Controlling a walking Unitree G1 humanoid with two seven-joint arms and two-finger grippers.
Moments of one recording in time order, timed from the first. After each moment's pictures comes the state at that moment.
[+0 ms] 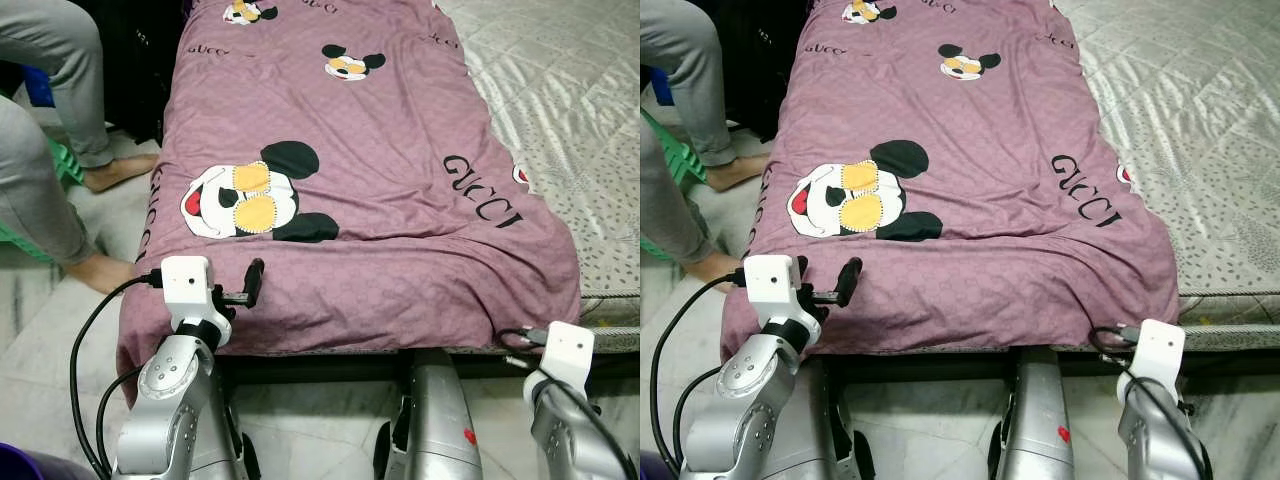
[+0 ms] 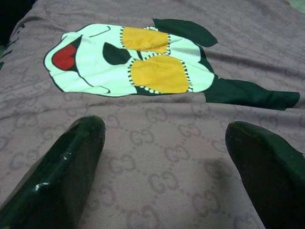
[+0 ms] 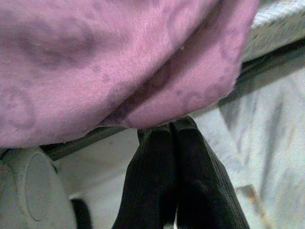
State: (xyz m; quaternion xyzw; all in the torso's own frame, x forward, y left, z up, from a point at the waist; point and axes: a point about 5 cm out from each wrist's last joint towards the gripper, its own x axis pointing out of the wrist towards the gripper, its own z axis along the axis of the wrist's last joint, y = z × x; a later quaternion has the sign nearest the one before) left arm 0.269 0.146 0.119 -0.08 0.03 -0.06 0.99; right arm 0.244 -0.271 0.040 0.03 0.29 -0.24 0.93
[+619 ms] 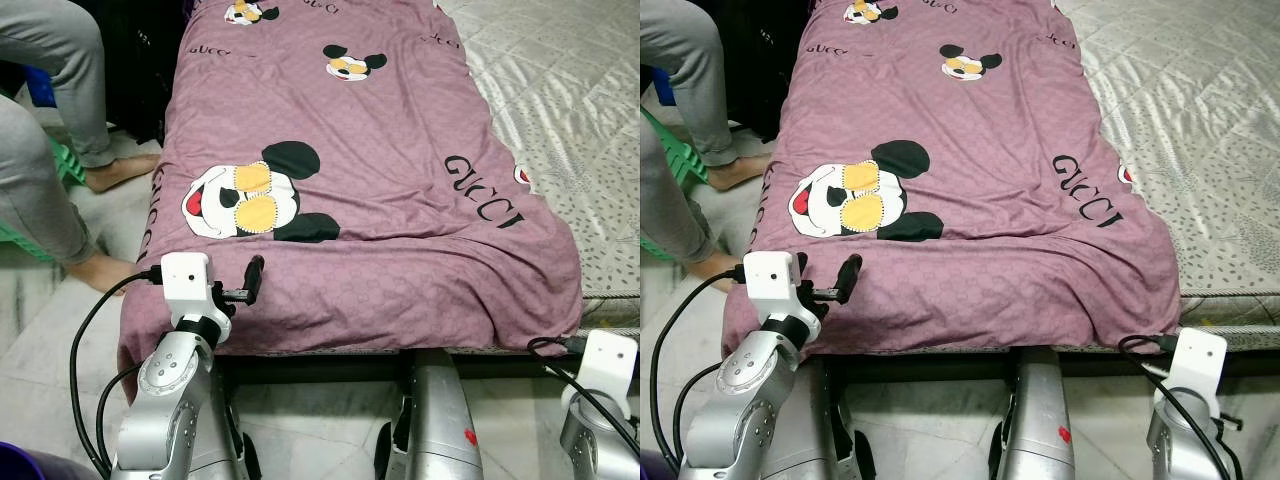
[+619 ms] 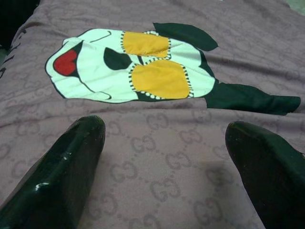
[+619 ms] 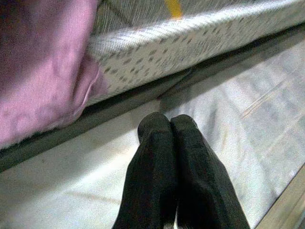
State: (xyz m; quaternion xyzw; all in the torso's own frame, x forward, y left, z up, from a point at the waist) left arm 0.271 0.147 0.121 -0.07 0.03 -0.07 0.99; right arm 0.230 -0.308 0.048 -0.07 0.27 -0.33 0.90
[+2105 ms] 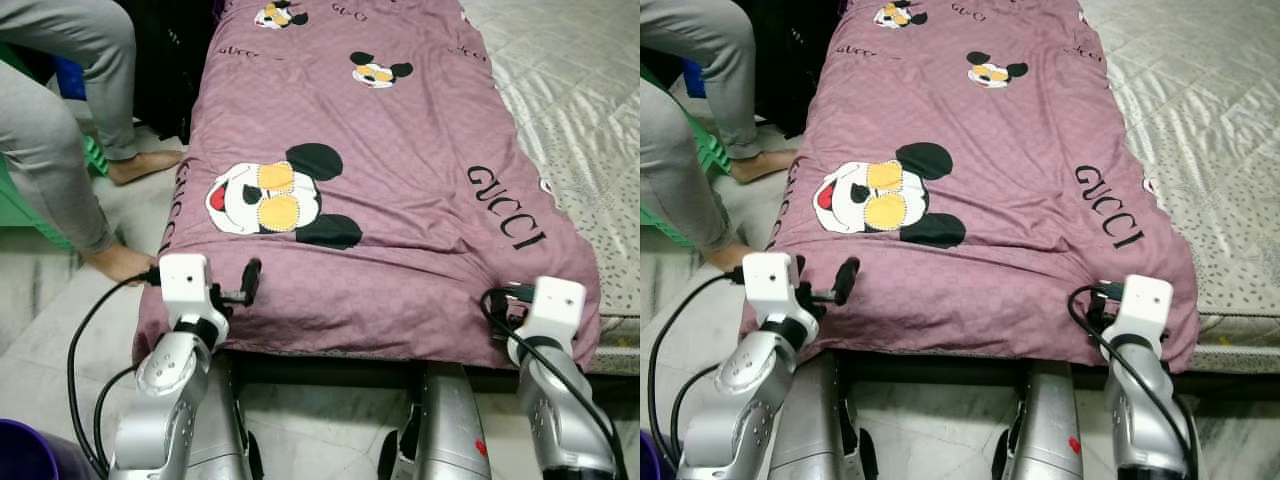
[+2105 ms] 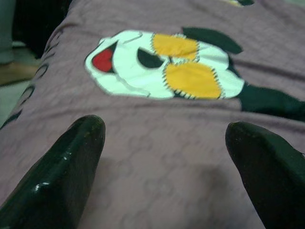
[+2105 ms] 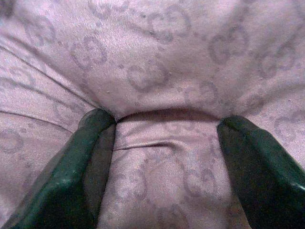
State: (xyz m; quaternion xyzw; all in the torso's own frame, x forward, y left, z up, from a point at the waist) left arm 0.274 0.147 0.123 -0.07 0.02 -0.07 0.99; right arm 0.275 -0.244 0.088 0.00 0.11 -0.17 0.98
